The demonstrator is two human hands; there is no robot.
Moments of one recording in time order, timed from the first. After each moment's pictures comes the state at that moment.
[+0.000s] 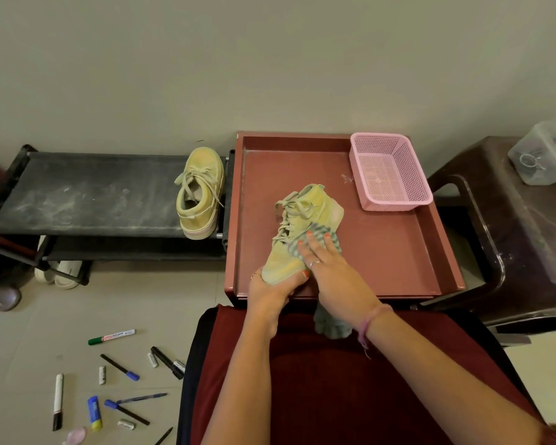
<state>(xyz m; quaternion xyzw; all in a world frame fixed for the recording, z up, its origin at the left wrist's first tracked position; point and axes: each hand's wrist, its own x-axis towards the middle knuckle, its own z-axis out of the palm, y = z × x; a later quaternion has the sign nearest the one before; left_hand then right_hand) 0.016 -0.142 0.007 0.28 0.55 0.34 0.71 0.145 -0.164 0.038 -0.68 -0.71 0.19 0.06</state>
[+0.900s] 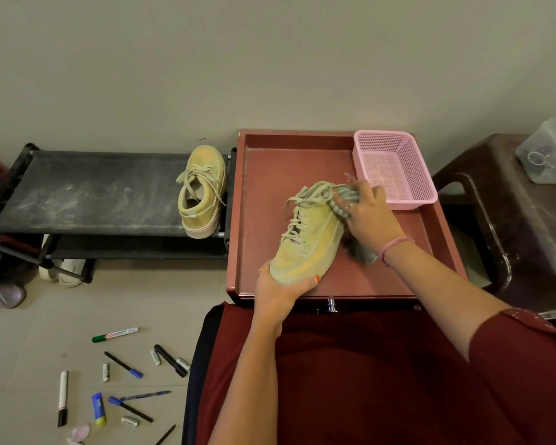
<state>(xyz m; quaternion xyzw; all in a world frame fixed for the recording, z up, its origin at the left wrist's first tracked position) 0.019 -0.140 -0.011 0.36 0.57 0.32 0.67 0.235 -0.081 0.028 -0.67 -0.73 -0.09 0.07</state>
